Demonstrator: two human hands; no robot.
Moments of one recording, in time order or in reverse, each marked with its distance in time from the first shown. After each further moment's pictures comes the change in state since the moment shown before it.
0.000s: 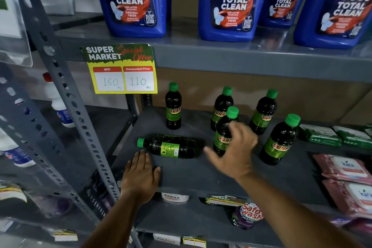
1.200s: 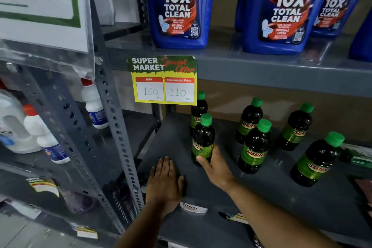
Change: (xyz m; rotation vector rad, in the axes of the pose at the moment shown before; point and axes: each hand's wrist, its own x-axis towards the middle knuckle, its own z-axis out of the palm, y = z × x) left_hand -0.006 0.010 -0.009 -0.034 0.090 -0.012; right_hand -0.015 -0.055 0.097 0.598 -0.644 0.400
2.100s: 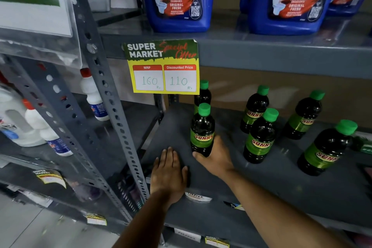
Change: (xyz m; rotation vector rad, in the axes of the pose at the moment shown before) left_hand 0.002 0.000 0.000 0.009 -0.044 -0.005; right_hand 0.004 0.006 0.016 -0.143 0.119 0.058
